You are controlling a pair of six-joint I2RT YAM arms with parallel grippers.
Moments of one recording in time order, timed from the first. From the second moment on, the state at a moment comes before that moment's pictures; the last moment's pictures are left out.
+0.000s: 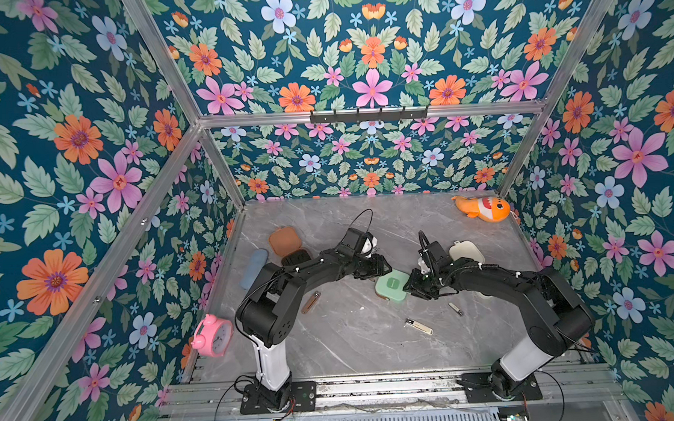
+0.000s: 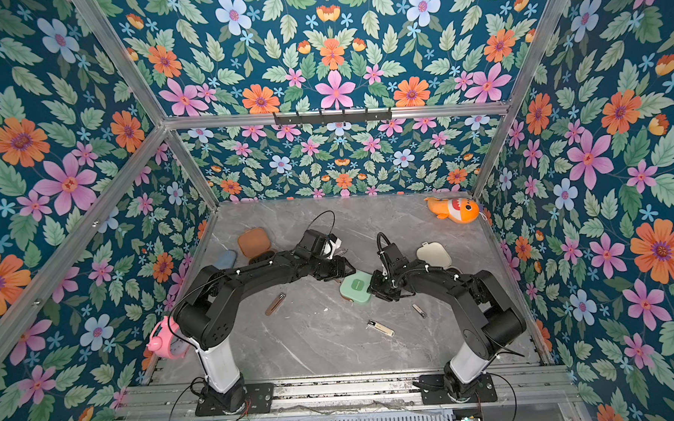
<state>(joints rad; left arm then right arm) -0.64 1.85 1.15 -0.18 0.48 -0.61 0.48 1.62 0.86 -0.34 -0.33 0.88</state>
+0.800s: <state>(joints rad) -0.67 1.92 1.17 -0.34 0.38 -0.48 0.48 1.54 0.89 -0.45 -0.26 0.82</state>
